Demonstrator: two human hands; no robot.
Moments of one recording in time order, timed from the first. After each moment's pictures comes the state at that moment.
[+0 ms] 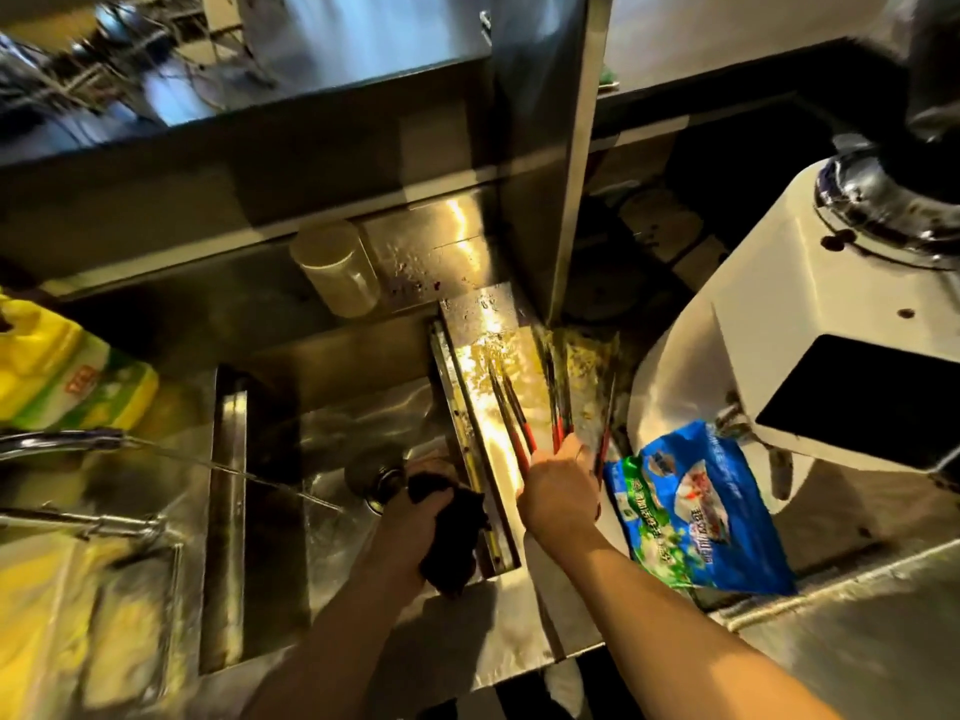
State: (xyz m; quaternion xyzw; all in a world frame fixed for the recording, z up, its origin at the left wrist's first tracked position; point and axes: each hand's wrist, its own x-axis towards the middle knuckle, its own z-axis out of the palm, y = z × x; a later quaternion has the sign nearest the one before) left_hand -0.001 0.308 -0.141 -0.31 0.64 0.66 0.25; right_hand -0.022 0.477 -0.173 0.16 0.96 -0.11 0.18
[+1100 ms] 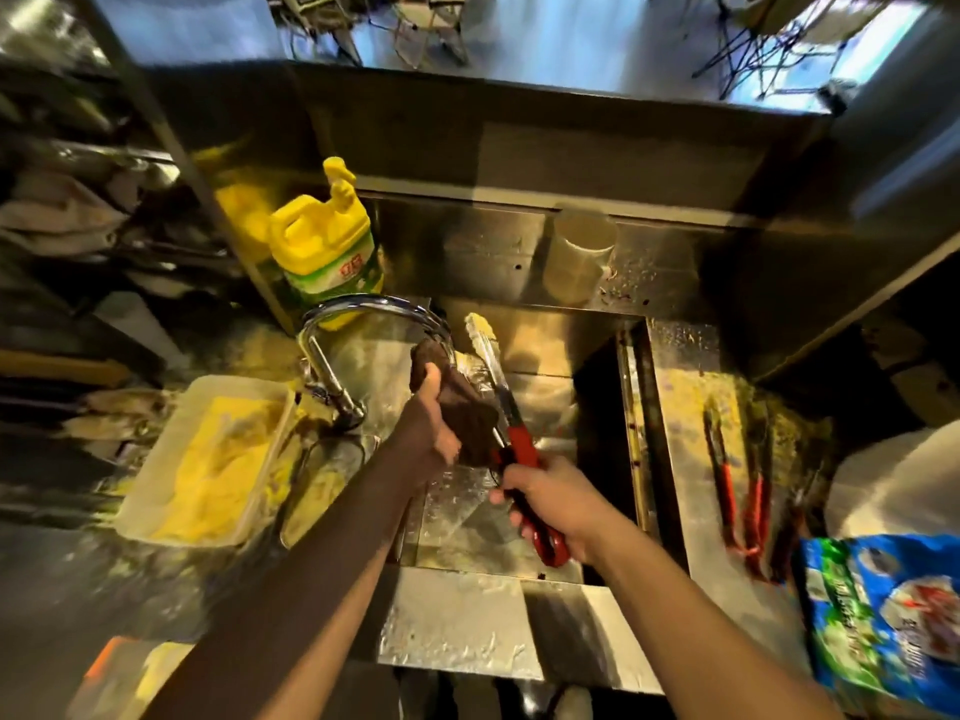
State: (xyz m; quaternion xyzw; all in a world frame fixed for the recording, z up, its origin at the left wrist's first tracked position) left_hand -0.032 0.082 -0.109 -0.31 0.35 0.88 0.08; right_hand 0.010 0.237 -0.076 0.14 0.68 -0.60 0.40
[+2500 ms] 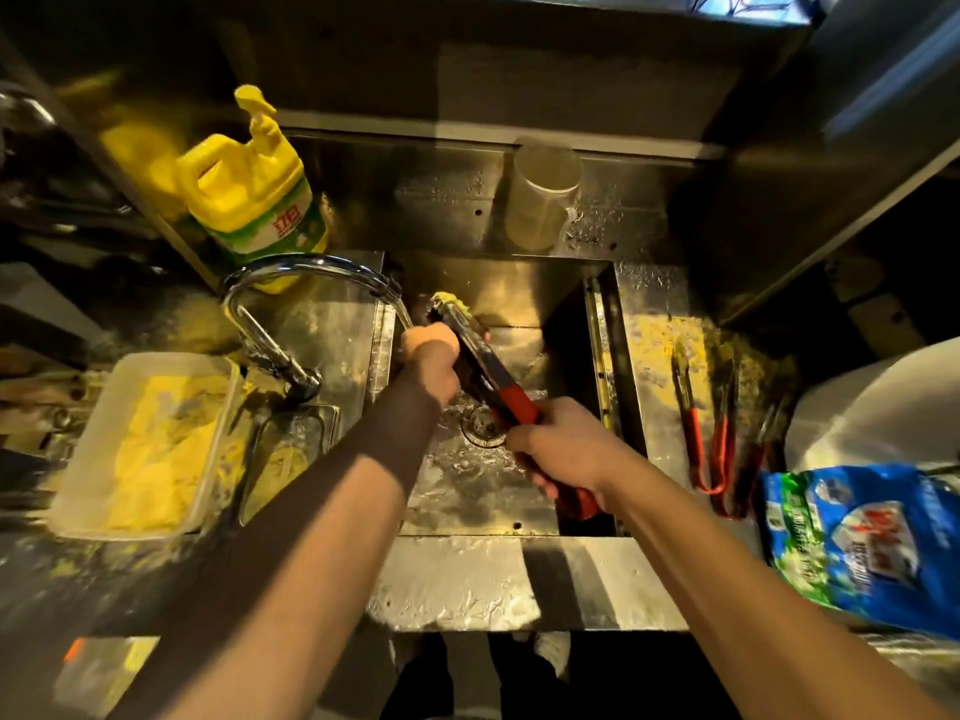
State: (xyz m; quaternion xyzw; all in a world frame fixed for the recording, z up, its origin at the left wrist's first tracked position) left_hand -0.098 0.129 -0.121 -0.46 0.49 0.74 0.05; right_hand -0.015 0.271 -0.061 0.08 0.79 -0.47 0.38
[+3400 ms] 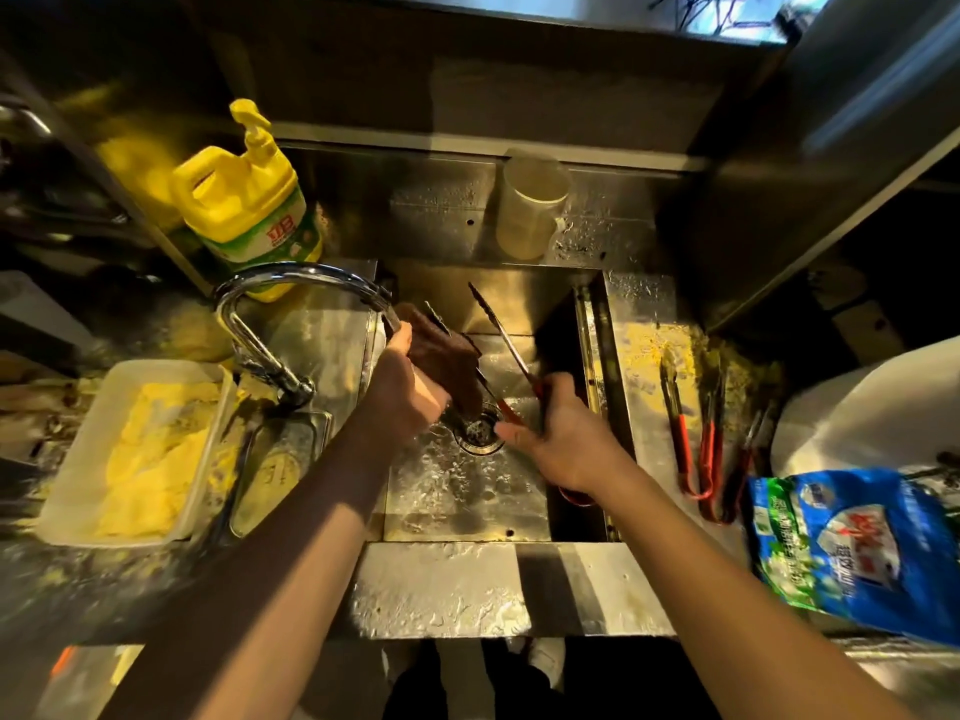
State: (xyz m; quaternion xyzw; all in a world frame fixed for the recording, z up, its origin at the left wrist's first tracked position) left_hand -0.075 0.094 -0.151 -0.33 0.30 0.89 0.08; right_hand -0.018 0.288 -0.071 0.00 0.91 -0.33 0.25
